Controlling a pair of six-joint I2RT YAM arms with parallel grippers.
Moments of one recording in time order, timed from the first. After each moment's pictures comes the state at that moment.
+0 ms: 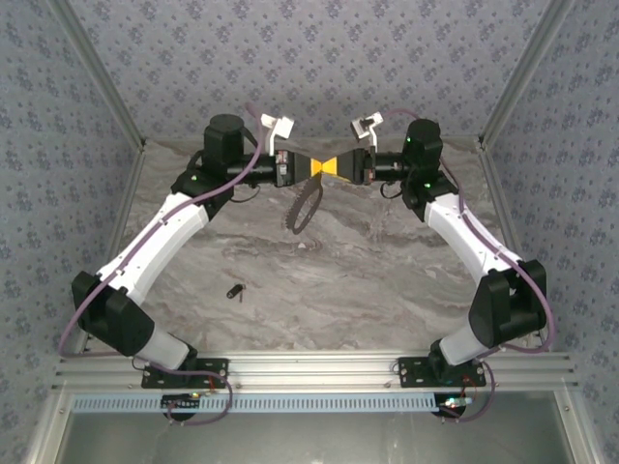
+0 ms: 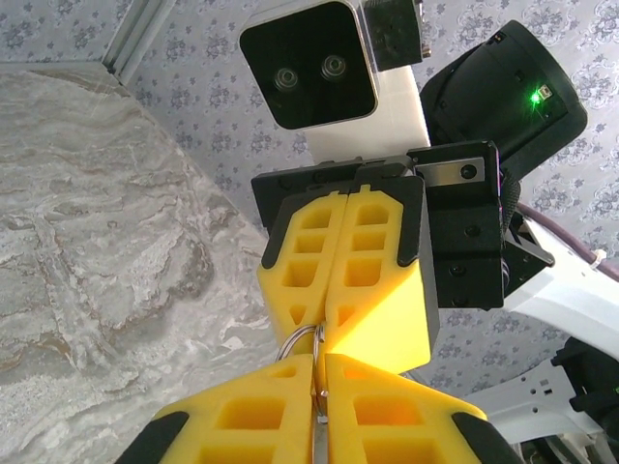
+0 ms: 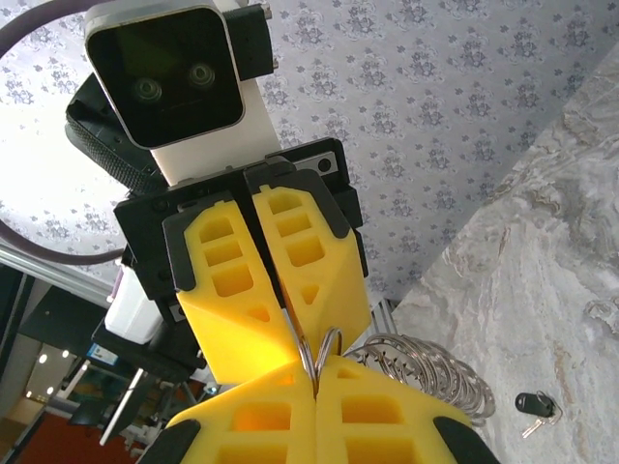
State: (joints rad) left arm -0.53 1.50 1.49 -0.24 0.84 -0.58; right arm 0.32 1.52 1.28 0.28 -1.24 1.00
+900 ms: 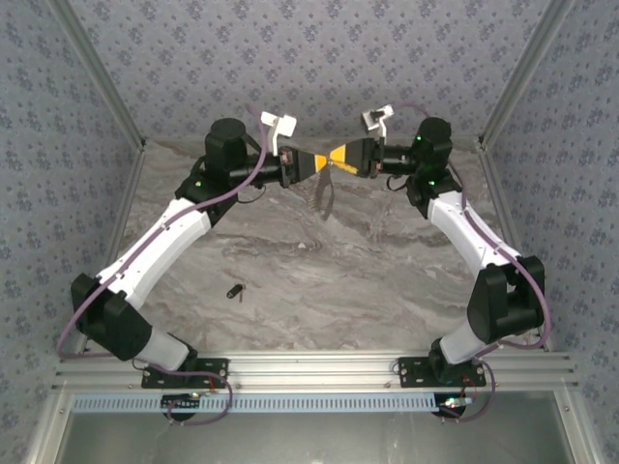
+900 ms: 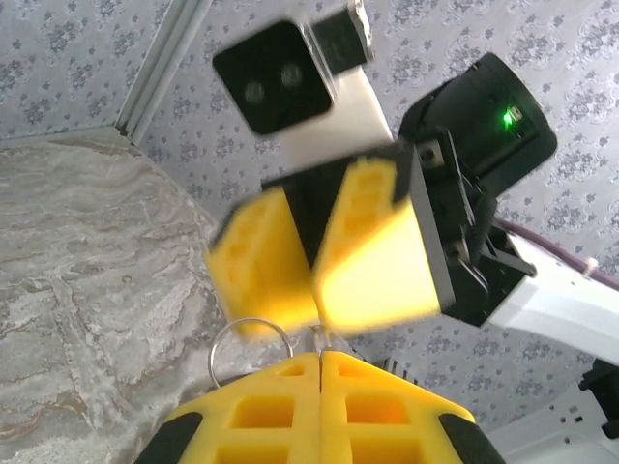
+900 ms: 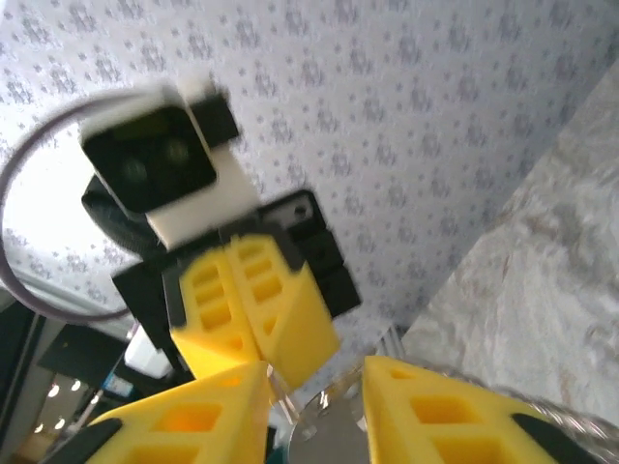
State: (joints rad) left arm -0.57 1.45 1.42 -0.09 0.73 -0.56; right arm 0.24 1.54 1.27 0.48 -1.23 1.19
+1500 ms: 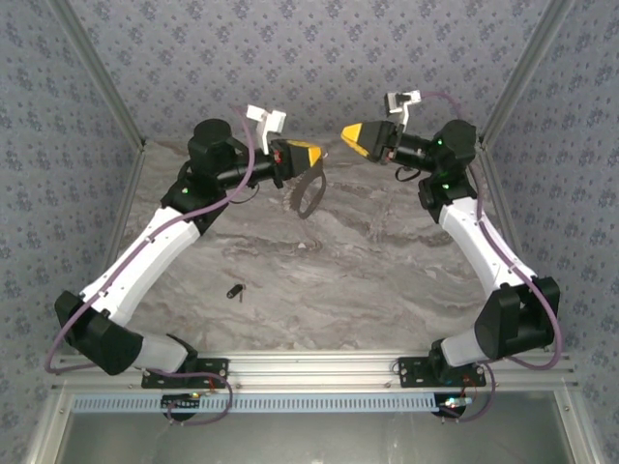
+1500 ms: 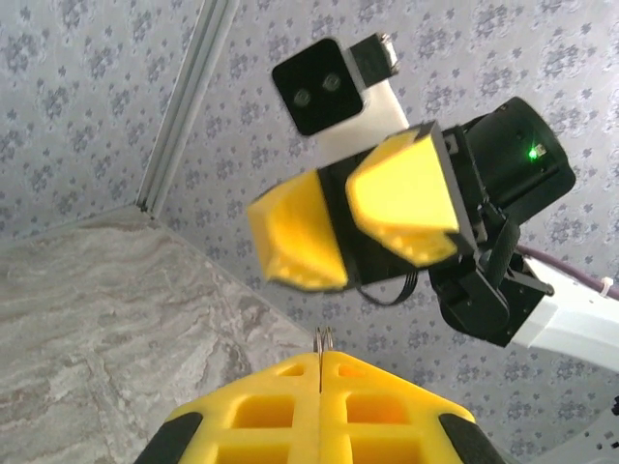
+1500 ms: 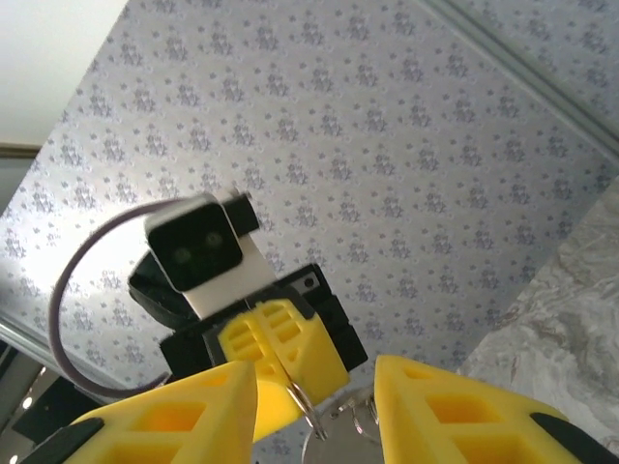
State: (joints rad) left arm -0.58 1.38 1.45 -0.07 0.66 -0.48; right arm 0.26 1.44 1.29 0.52 -1.06 1.23
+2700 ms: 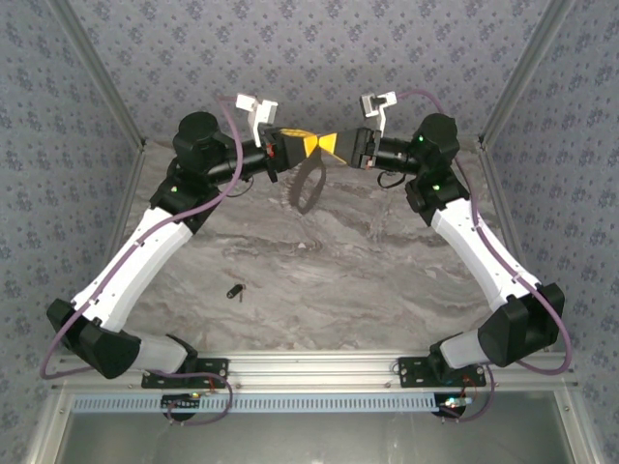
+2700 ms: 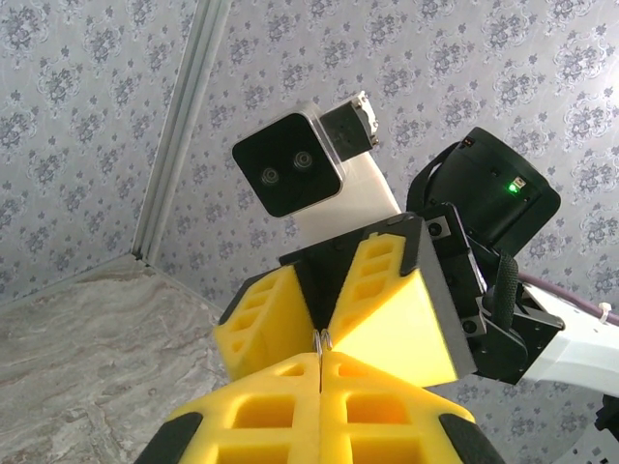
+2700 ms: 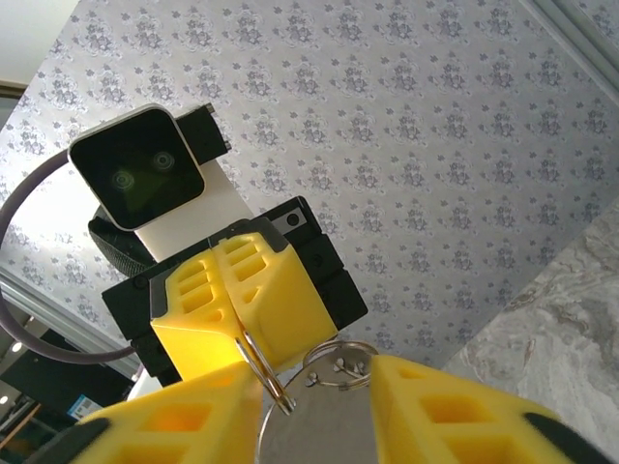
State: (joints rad) left arm -0.58 1.36 1.52 -0.07 0.66 -0.46; right arm 0.39 1.41 1.37 0.32 -1.02 1.06
